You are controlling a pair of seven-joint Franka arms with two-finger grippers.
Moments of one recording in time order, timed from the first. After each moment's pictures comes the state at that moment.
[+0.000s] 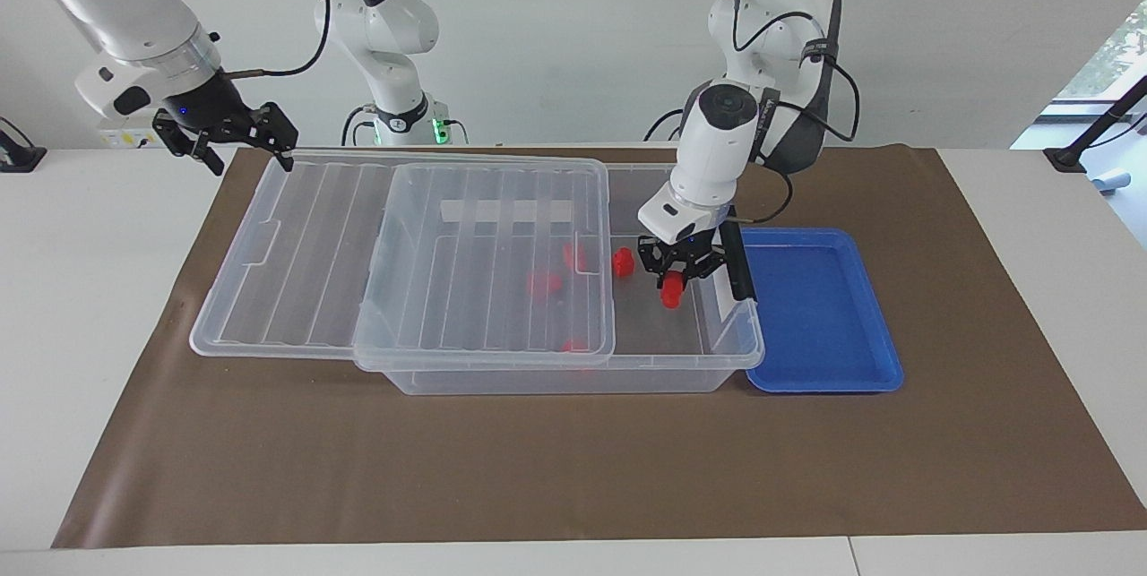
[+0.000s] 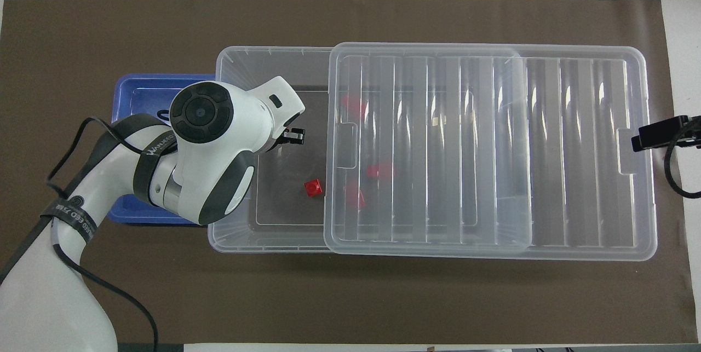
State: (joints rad) left arm -0.49 0.22 -0.05 -1.92 0.01 2.26 -0.32; right arm -0.19 -0.05 0.09 -1.65 0.02 1.53 -0.13
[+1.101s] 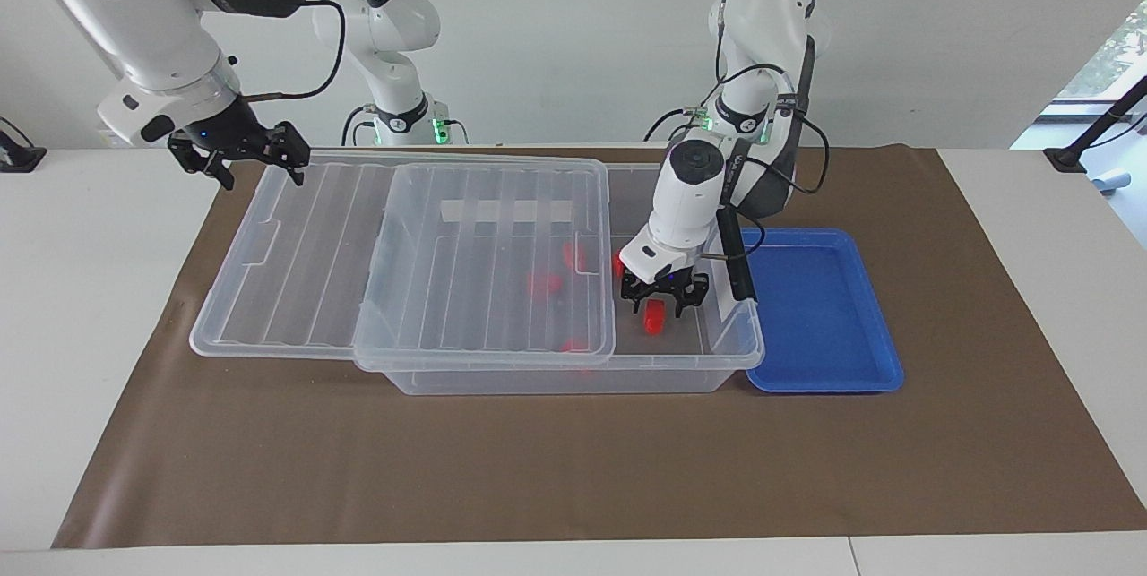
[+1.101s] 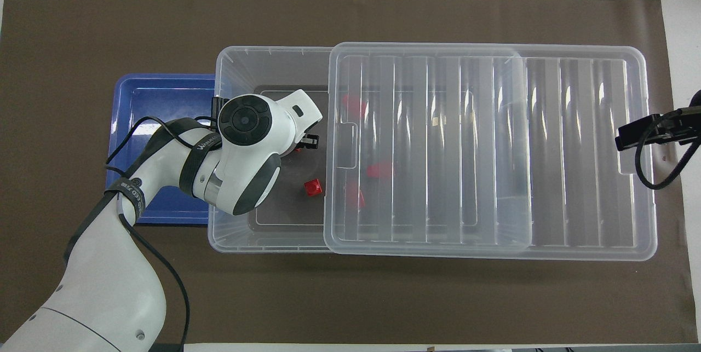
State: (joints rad) left arm -0.52 0.33 -0.03 -1.92 0.03 2.35 -0.35; right arm 0.00 -0.01 -0.06 -1.65 -0.03 1.53 -0.13
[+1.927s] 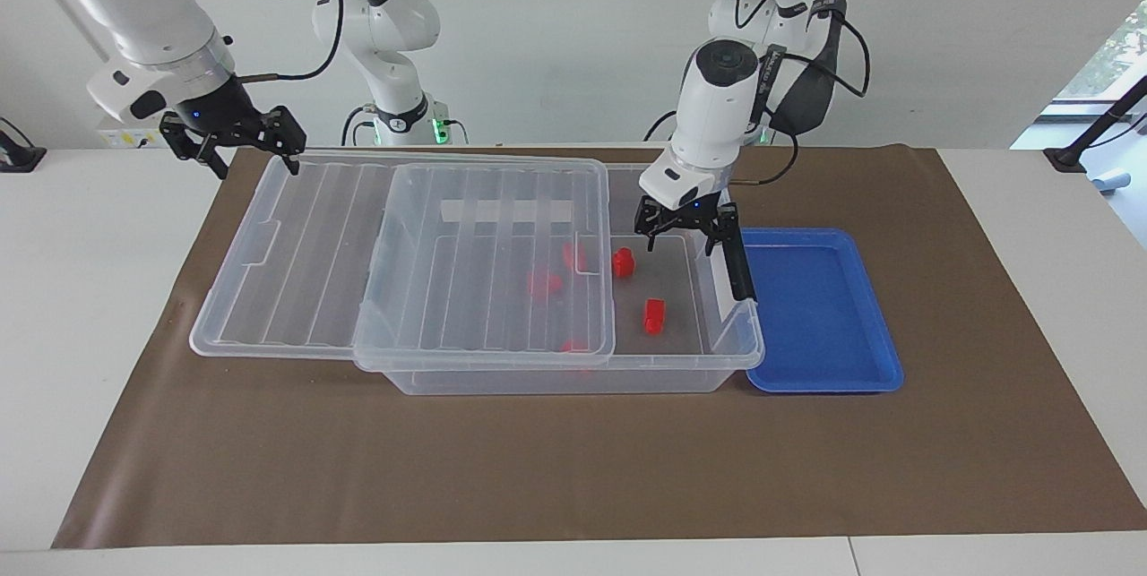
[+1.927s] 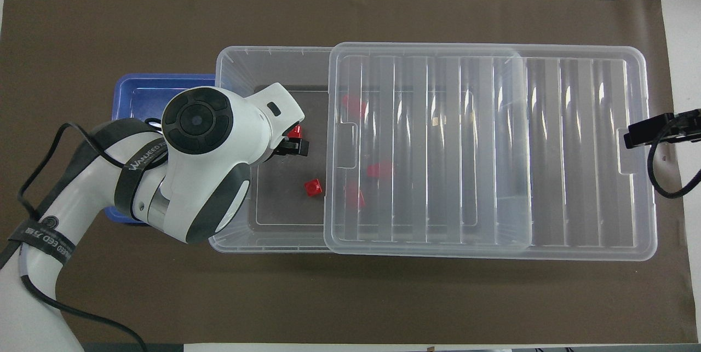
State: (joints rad) left arm -0.51 0.06 -0.03 -1.92 0.03 2.03 -0.36; right arm -0.01 -0.04 -0.06 -1.64 -0.03 1.54 -0.13
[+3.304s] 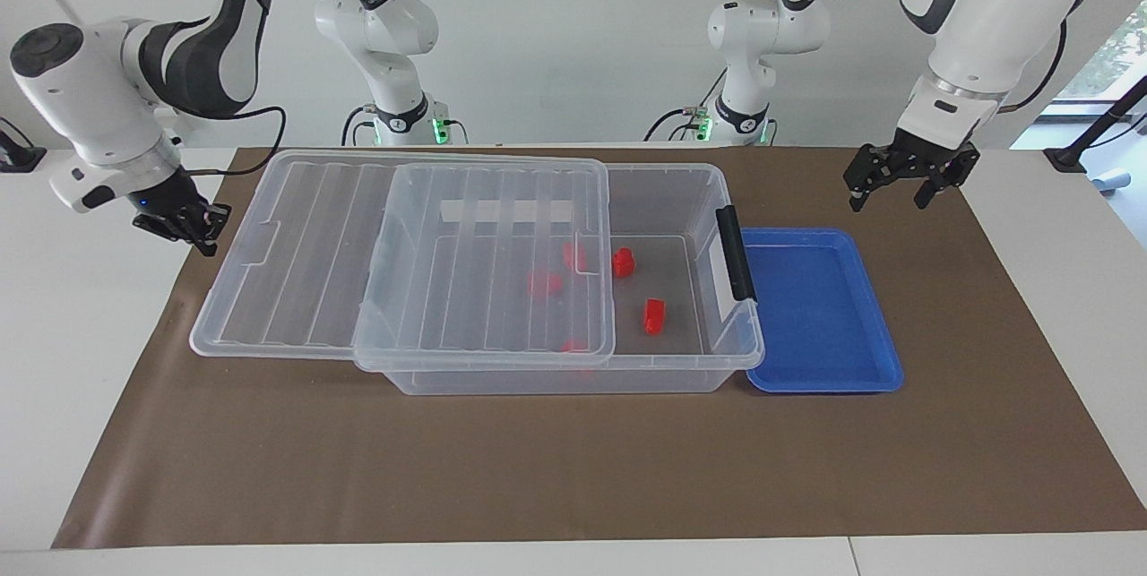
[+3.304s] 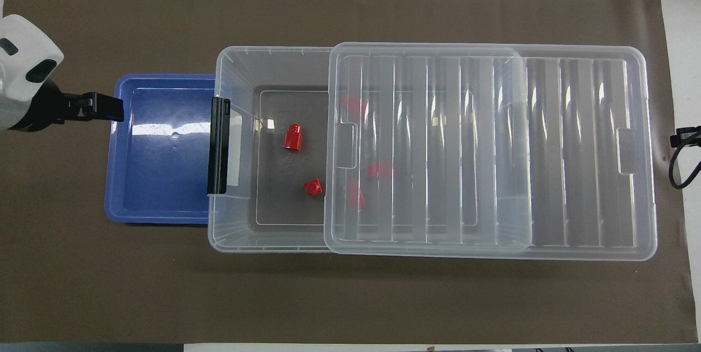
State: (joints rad) left arm -0.07 -0.04 -0.01 -1.68 0.02 1.70 -0.01; right arm -0.22 0.02 -0.07 -1.96 -0.03 2.01 -0.32
